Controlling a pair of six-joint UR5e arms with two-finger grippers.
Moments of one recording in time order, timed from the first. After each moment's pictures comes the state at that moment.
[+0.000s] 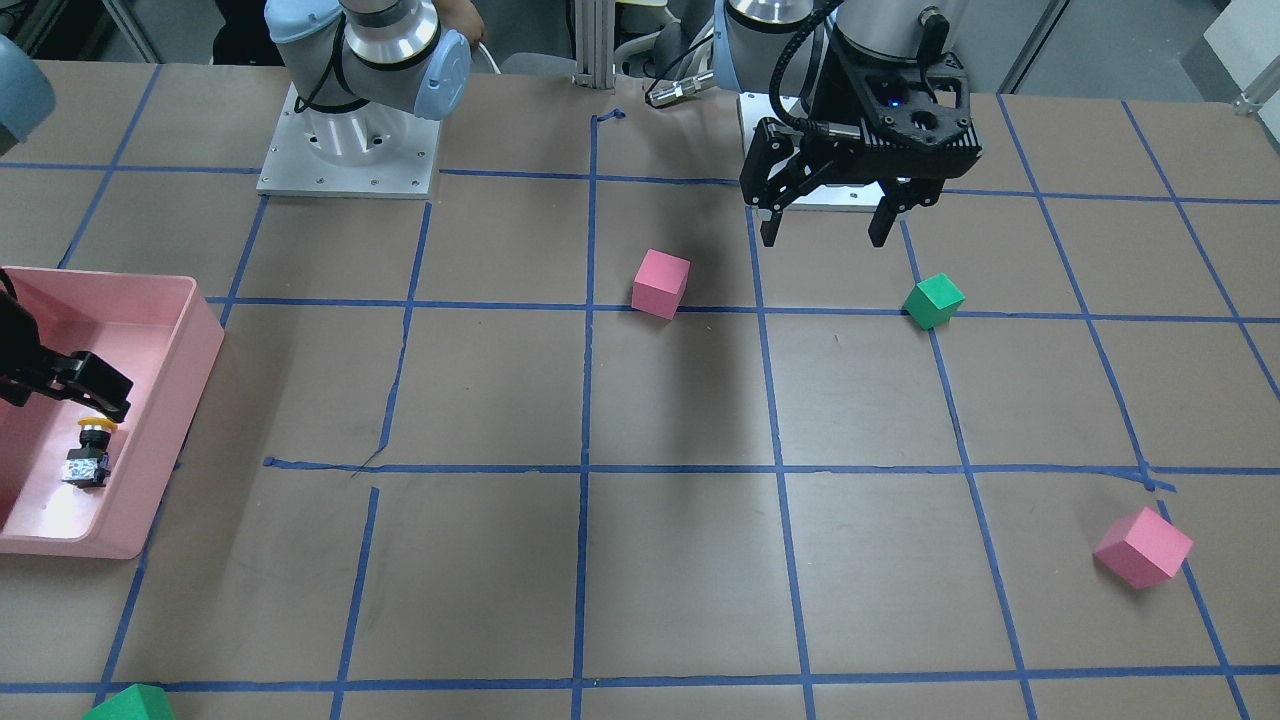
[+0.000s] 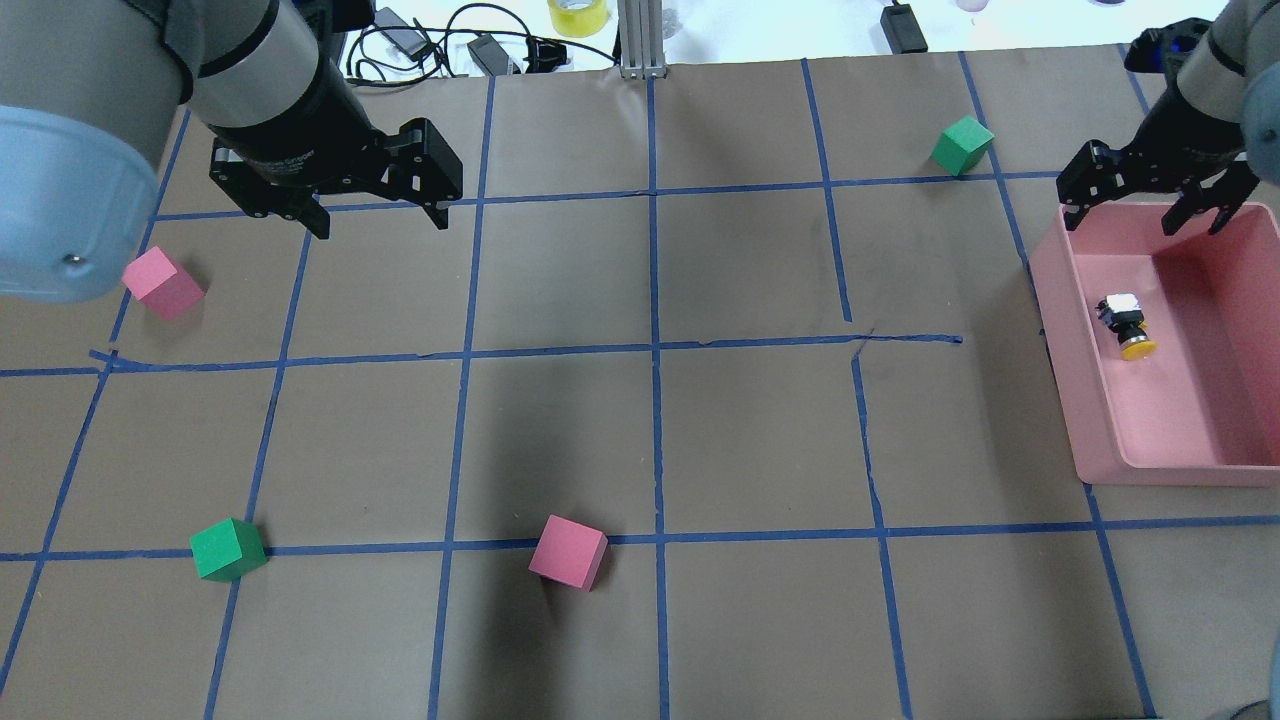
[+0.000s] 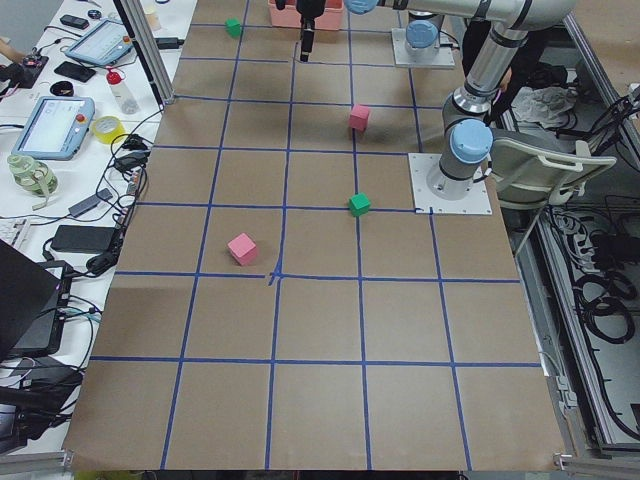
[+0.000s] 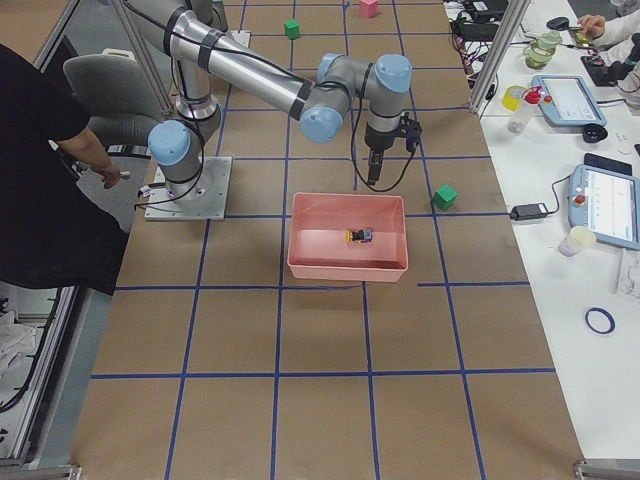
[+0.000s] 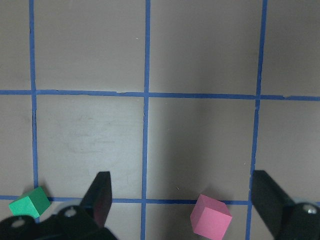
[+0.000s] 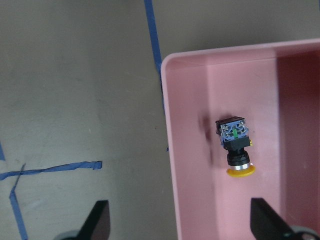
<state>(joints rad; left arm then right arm) -1.67 -1.52 -1.58 -1.46 1.58 -0.14 1.17 -1.35 1.67 -1.90 -1.62 -0.24</state>
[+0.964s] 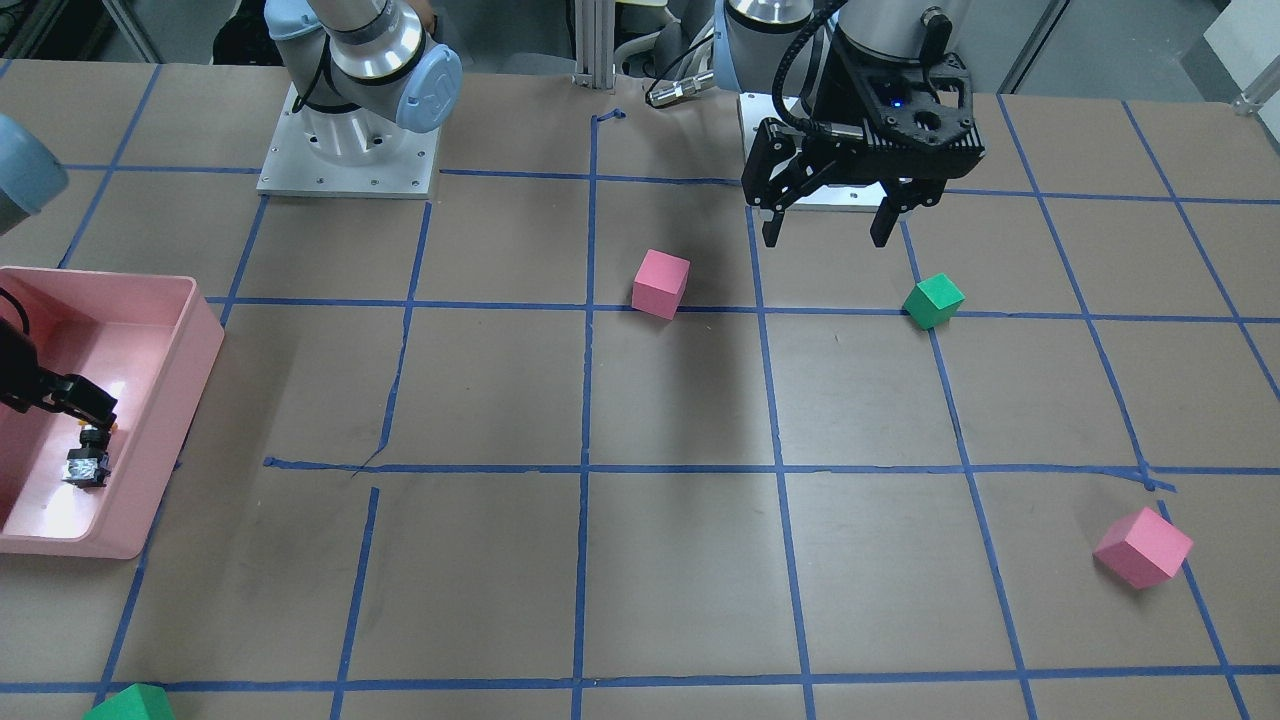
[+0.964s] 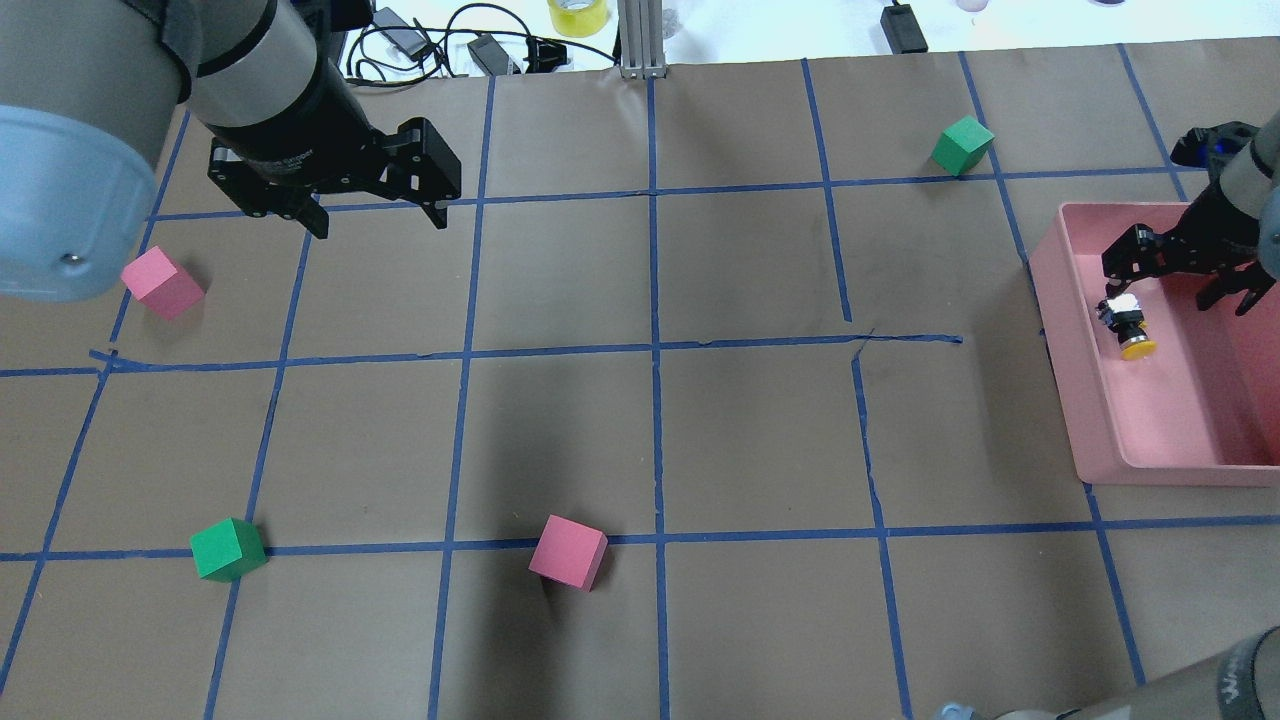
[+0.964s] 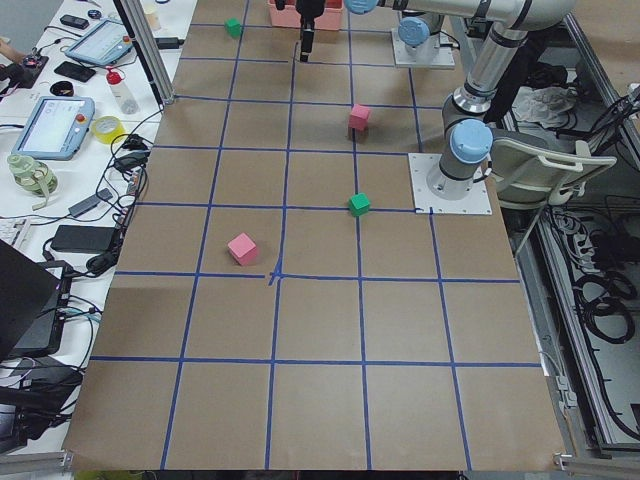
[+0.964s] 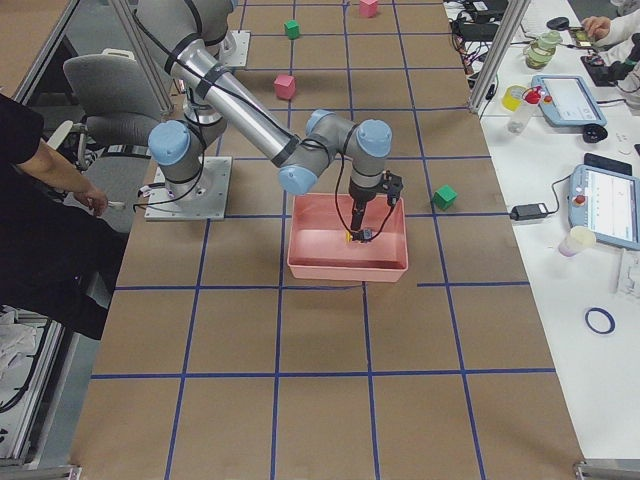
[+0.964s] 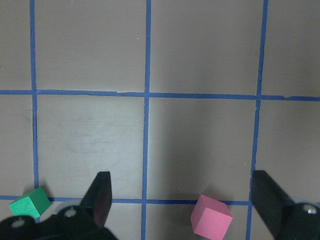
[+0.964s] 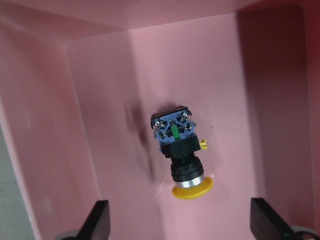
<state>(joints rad) -1.67 -1.52 -1.58 -1.46 1.58 -0.14 1.03 -1.27 1.86 -2.17 -1.63 -0.33</state>
